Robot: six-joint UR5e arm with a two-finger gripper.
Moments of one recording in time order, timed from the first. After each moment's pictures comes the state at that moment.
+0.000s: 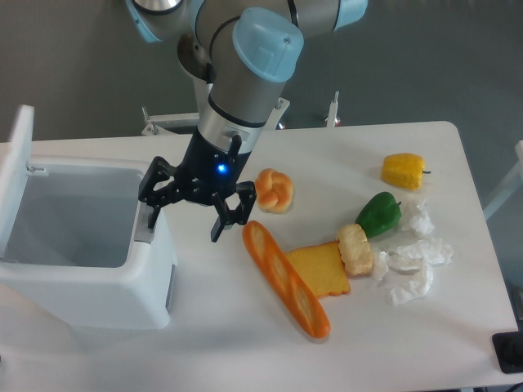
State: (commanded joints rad) arm 2.39 -1.76 -1.53 -1.16 1.02 0.26
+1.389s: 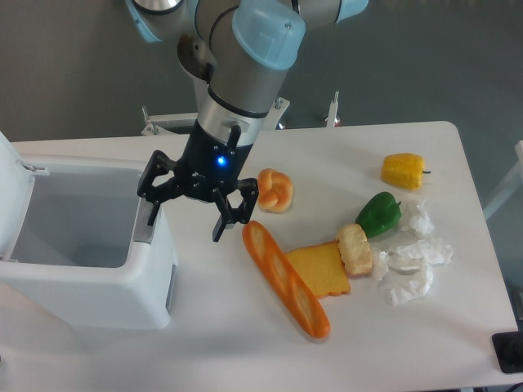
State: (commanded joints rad) arm 2.39 -1.74 -1.50 -1.14 1.04 0.43
